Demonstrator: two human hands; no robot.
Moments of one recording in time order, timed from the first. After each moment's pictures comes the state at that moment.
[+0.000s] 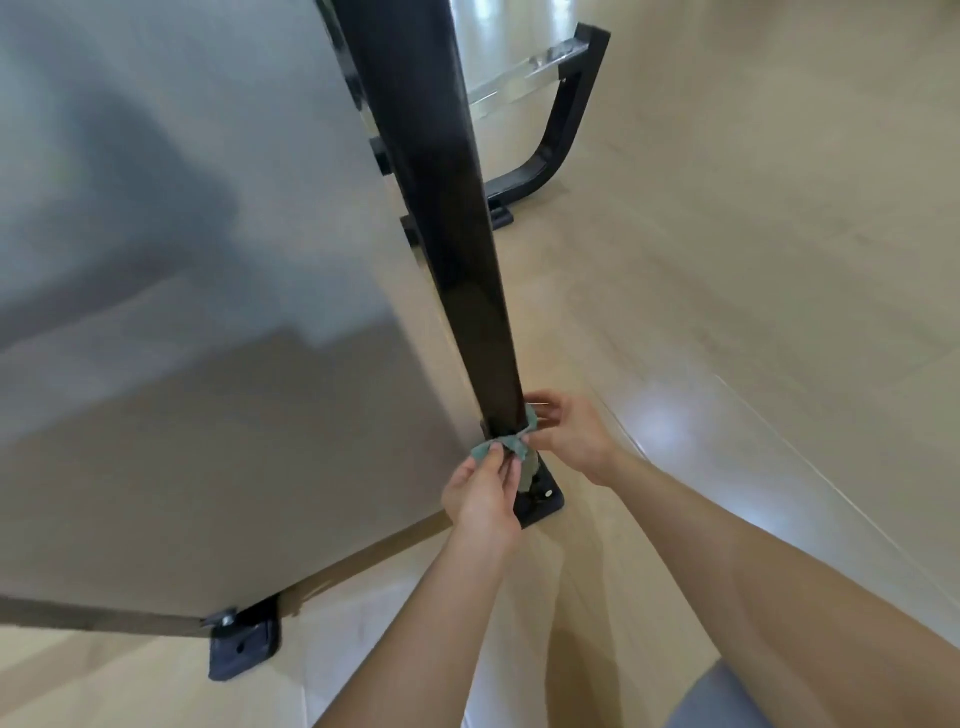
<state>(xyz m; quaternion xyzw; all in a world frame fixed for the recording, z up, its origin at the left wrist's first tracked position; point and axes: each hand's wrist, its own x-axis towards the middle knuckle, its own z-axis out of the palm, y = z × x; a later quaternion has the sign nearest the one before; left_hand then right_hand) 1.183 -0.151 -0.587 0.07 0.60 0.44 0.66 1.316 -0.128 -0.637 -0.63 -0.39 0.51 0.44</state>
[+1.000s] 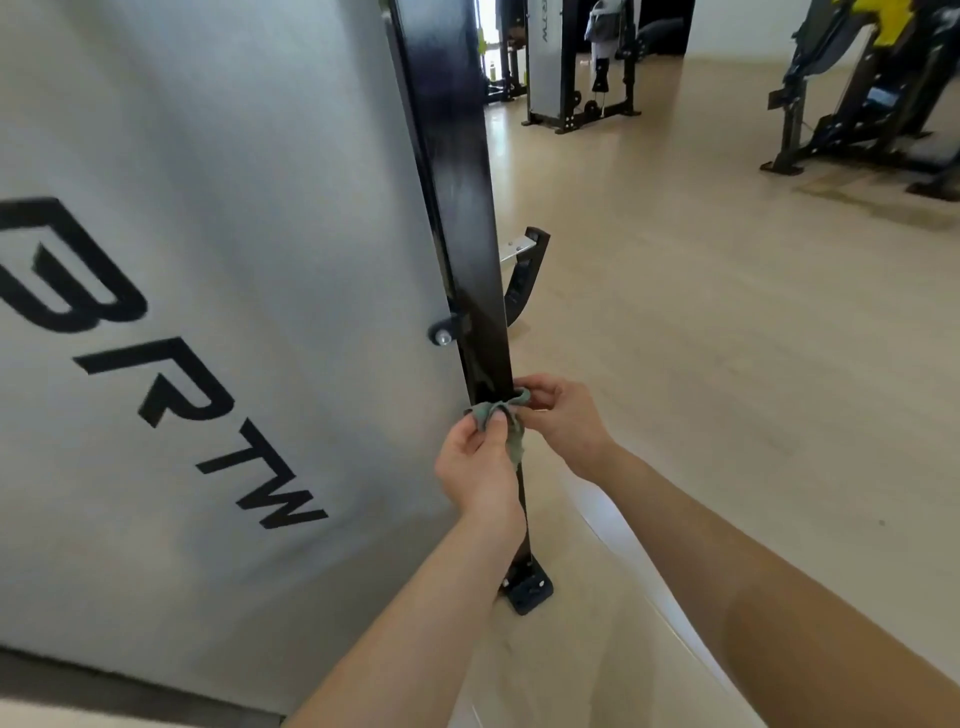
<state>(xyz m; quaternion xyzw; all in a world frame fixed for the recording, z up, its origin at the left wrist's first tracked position) 1.178 -0.157 -0.241 0.29 0.52 0.50 0.63 1.293 -0.145 -0.274 -0.60 -0.39 0.37 0.60</state>
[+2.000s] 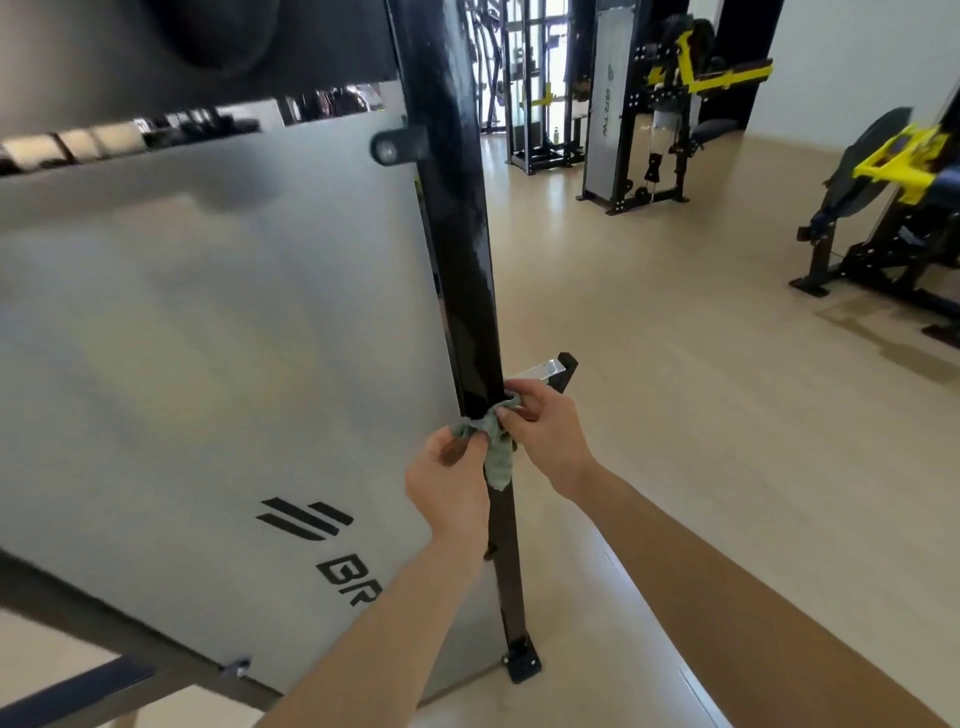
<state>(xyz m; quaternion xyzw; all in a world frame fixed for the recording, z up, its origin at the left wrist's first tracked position) 1.170 -0.159 0.215 0.41 0.56 0.55 0.47 1.290 -0.148 0.210 -0.58 -0.43 0.36 0.59</state>
